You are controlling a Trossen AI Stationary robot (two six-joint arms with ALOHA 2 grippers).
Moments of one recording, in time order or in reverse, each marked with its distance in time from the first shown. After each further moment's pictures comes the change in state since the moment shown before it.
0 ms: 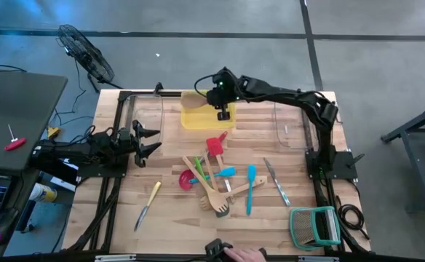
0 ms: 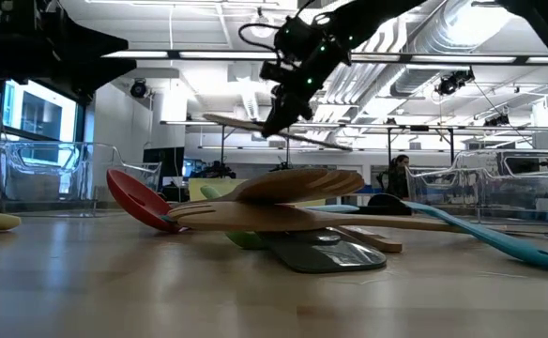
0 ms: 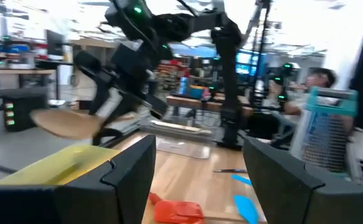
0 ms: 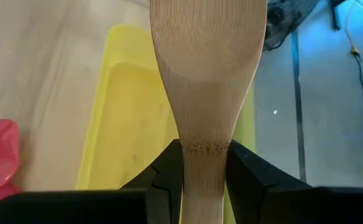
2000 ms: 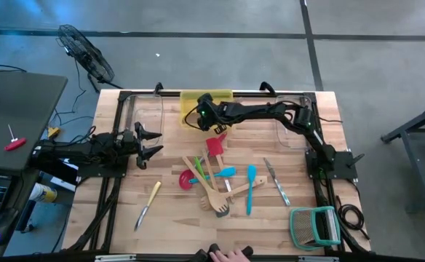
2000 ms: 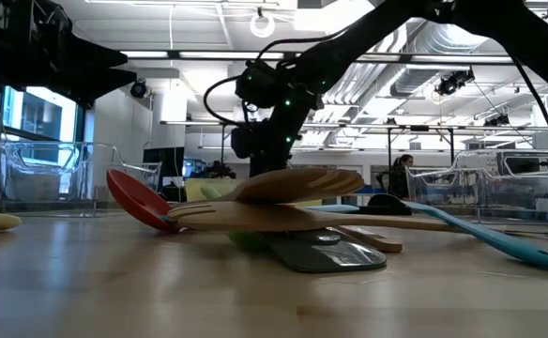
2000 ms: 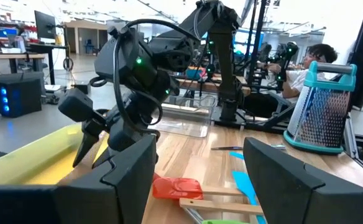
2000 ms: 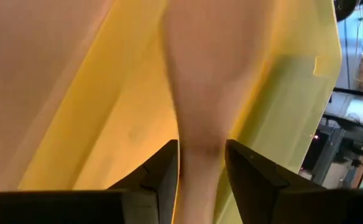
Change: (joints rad) left arm 0.000 0.001 -0.002 -0.088 0.027 -0.008; right arm 0.129 0.255 0.000 0.127 0.434 -0.352
